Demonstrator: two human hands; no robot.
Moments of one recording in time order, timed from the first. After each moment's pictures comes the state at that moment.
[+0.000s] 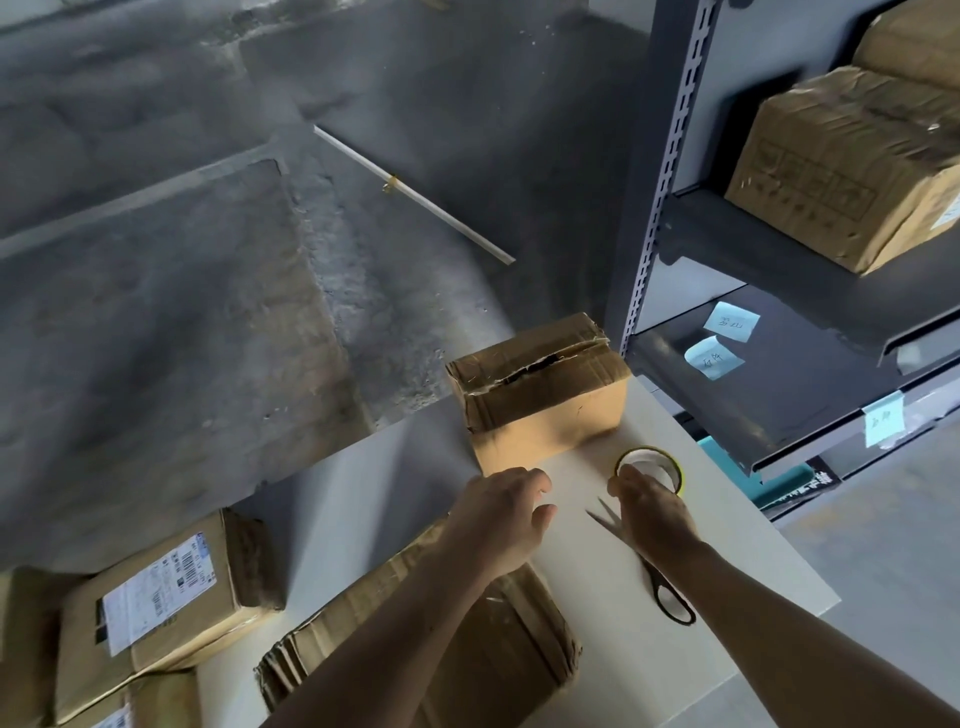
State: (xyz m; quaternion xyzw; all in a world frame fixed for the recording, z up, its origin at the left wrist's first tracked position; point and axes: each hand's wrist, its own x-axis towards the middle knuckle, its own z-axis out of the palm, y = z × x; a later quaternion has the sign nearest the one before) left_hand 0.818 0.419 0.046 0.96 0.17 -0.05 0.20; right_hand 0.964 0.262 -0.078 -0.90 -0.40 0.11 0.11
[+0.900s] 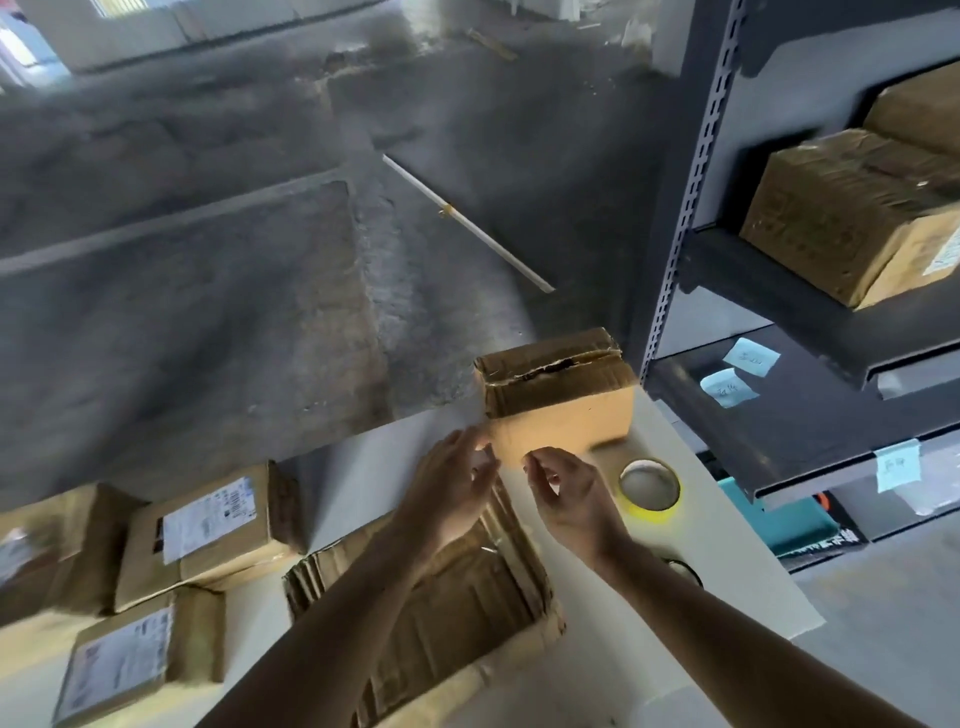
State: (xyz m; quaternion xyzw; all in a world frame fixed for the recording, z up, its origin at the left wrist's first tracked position) left_hand 0.765 0.416 0.081 0.92 0.31 0.06 0.25; right_hand 0.892 0.310 -0.003 -0.75 -0.44 0.06 0.49
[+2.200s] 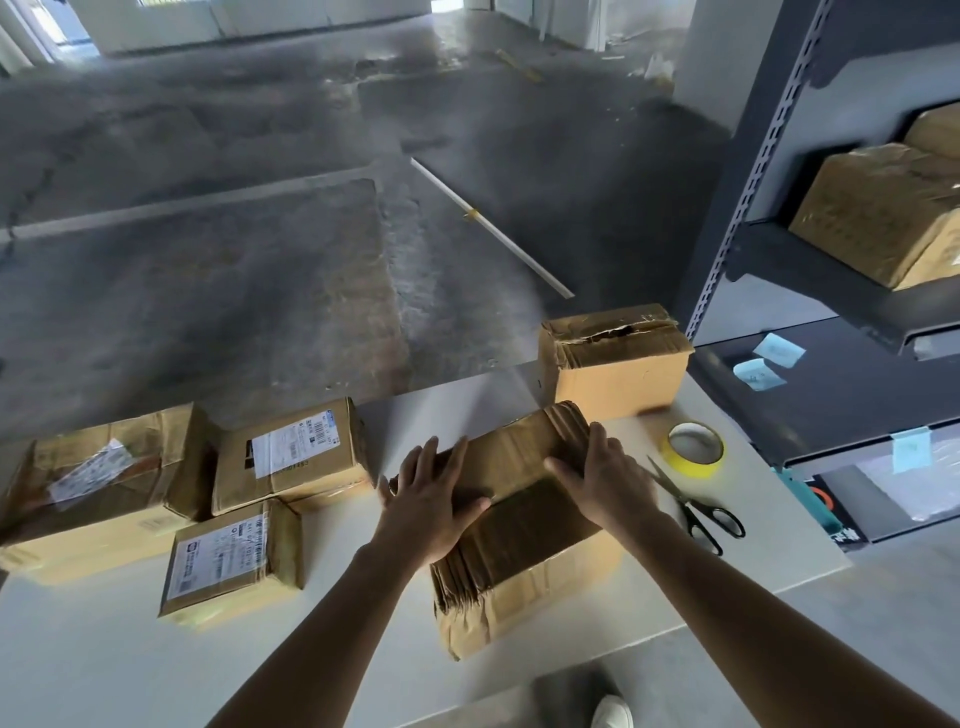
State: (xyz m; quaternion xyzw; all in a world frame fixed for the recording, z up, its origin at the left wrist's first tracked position) left_hand 0.593 0.423 0.039 0.91 0.38 -0.09 0.14; right_hand 0.792 0.298 0.036 -0.91 -0.36 0.17 0.14
